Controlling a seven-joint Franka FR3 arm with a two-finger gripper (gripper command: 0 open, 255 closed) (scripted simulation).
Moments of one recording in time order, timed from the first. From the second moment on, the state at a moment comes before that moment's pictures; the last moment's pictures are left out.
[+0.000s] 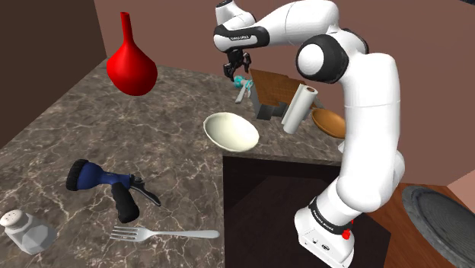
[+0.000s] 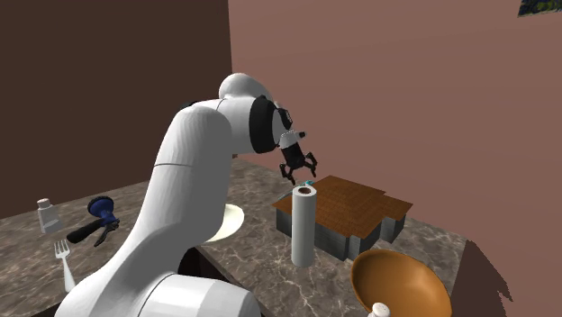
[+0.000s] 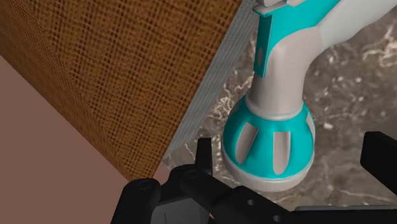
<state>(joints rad) -0.11 0.63 -0.08 -1.28 -0.42 1.82 0.11</state>
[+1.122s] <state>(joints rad) -0.13 0.66 -0.09 -1.33 -0.43 1.89 0.12</state>
